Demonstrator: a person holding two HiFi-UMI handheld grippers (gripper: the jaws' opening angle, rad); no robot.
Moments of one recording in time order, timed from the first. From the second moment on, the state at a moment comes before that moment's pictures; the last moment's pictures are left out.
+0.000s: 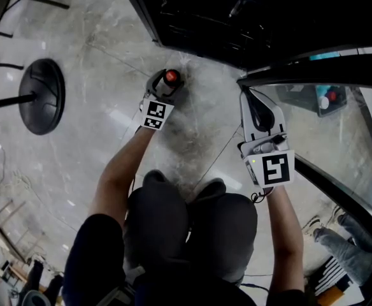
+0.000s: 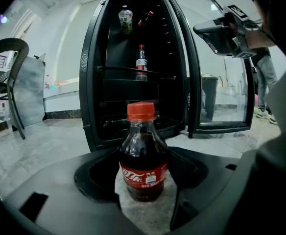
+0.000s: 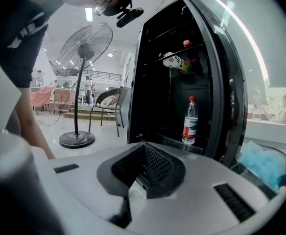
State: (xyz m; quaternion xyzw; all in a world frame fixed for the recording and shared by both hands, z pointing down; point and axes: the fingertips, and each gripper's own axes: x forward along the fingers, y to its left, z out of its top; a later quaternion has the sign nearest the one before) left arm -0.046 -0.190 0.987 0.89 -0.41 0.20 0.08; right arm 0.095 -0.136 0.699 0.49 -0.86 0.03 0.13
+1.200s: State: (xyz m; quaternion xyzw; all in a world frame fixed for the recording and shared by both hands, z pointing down) left arm -0.067 -0.142 0.944 0.91 -0.36 0.19 0.03; right arm 0.085 -0.131 0.741 0.48 -0.86 0.06 0.14
